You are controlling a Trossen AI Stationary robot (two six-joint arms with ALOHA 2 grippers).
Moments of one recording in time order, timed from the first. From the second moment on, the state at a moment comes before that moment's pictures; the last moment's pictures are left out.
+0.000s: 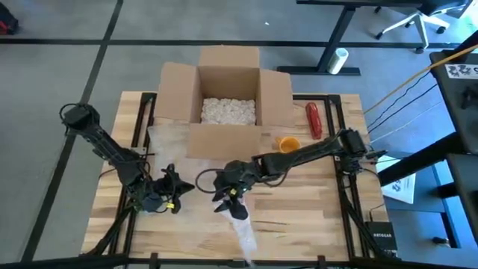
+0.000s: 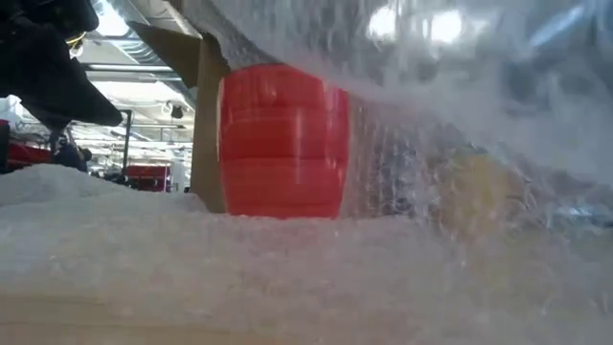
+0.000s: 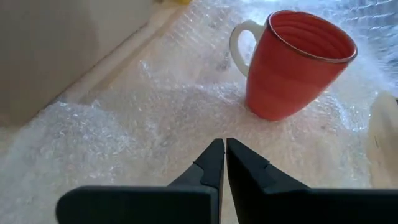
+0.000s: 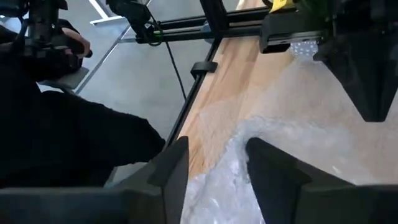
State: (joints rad) left arm -0.81 1.16 0.42 -0.03 -0.85 -0.86; right arm 0.24 1.96 1.58 -0.15 -0.38 0.24
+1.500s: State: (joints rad) left arm -0.81 1.16 0.42 -0.05 -0.85 -0.86; right arm 0.24 1.86 1.58 -0.34 -0.46 0.46
